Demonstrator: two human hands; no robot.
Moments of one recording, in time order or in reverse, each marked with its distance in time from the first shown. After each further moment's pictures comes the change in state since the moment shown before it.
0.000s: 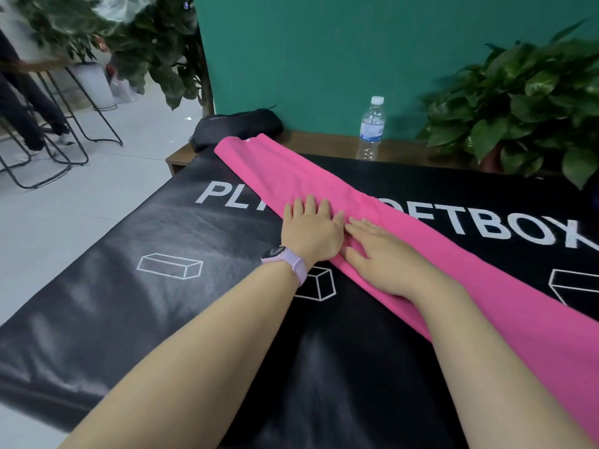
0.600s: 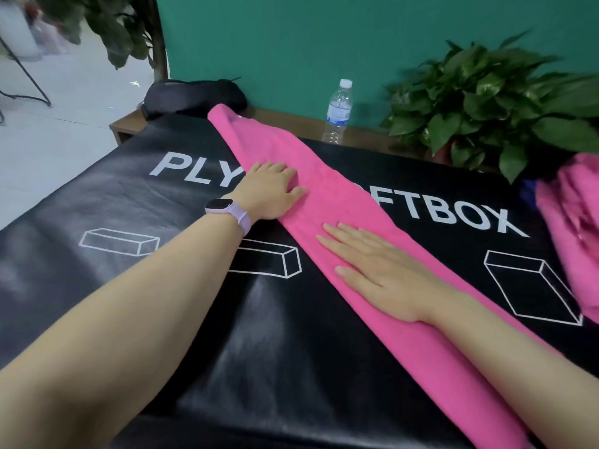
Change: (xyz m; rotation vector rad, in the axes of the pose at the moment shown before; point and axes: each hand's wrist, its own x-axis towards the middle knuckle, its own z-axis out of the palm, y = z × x) left_hand 0.047 -0.038 -0.015 0.072 0.061 0.312; right_hand -0.074 0.022 -0.010 -0.209 -0.093 -0.242
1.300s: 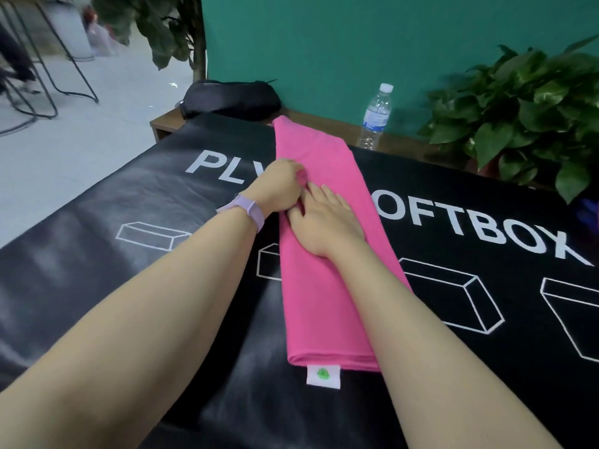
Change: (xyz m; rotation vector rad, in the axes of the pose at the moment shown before) left_hand 0.000 -0.035 -0.008 -0.340 0.067 -0.162; right_hand 0.167 -0.055 0.008 0.107 0.160 0.325
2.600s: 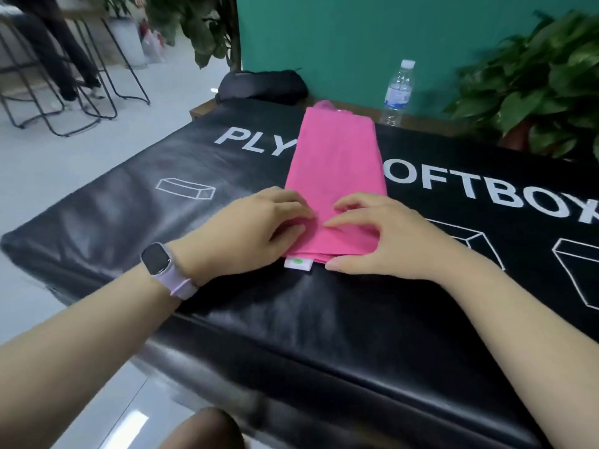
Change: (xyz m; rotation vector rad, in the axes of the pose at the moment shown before) left_hand -0.203 0.030 -0.022 0.107 0.053 0.429; right_hand -0.136 0.063 -0.041 0.160 -0.052 -0.433
